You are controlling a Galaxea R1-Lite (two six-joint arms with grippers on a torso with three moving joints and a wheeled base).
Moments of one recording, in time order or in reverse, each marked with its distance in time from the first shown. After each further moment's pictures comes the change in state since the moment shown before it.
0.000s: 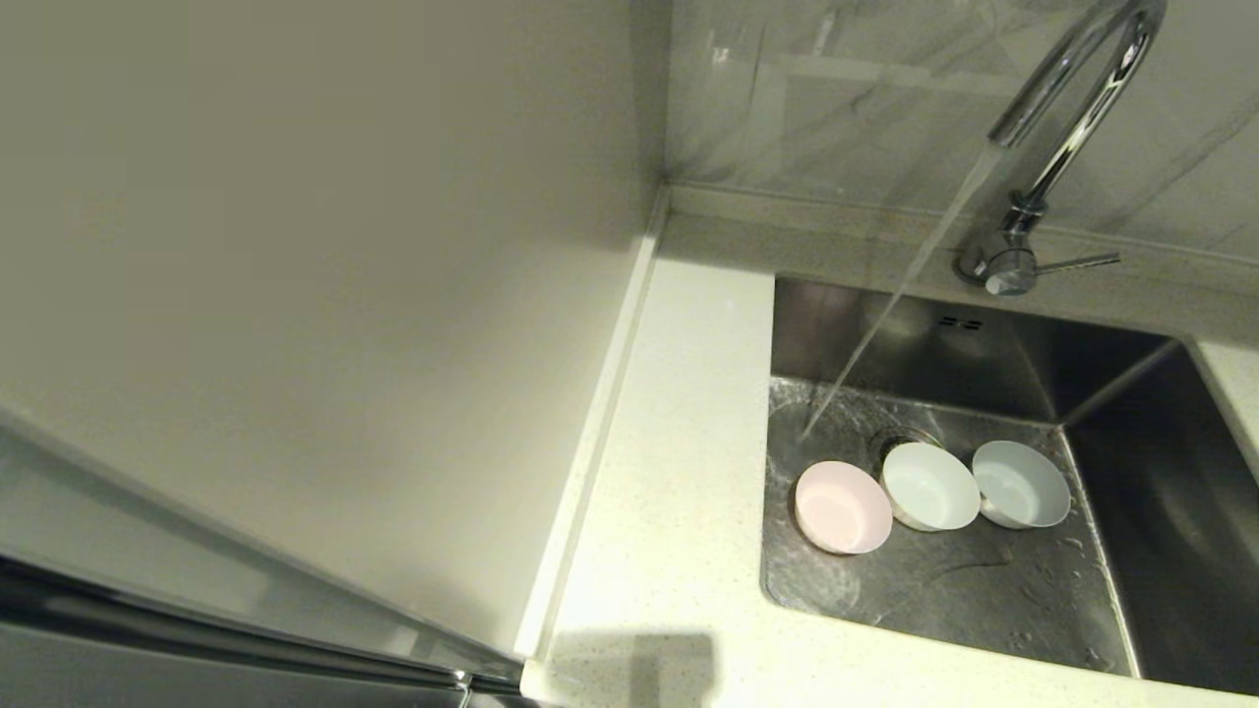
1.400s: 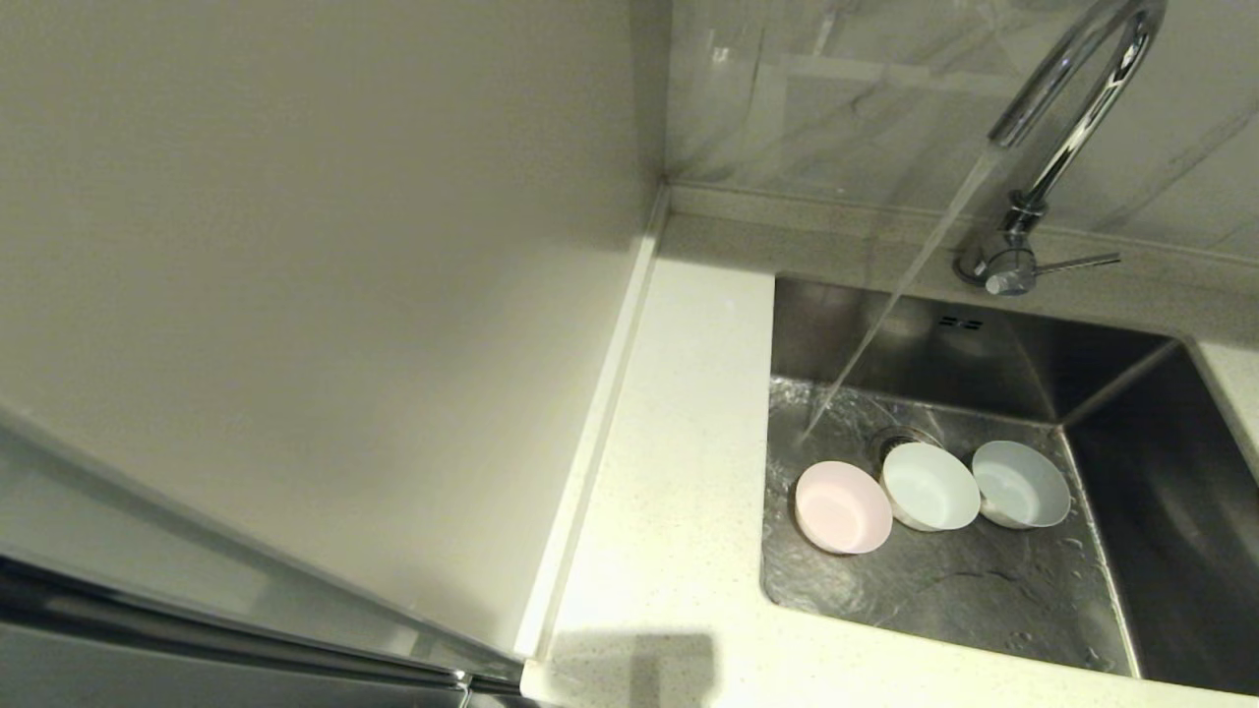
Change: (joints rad) left arm 0.000 0.000 0.000 0.000 0.000 0.000; right arm 0.000 0.000 0.000 0.000 0.009 -0.017
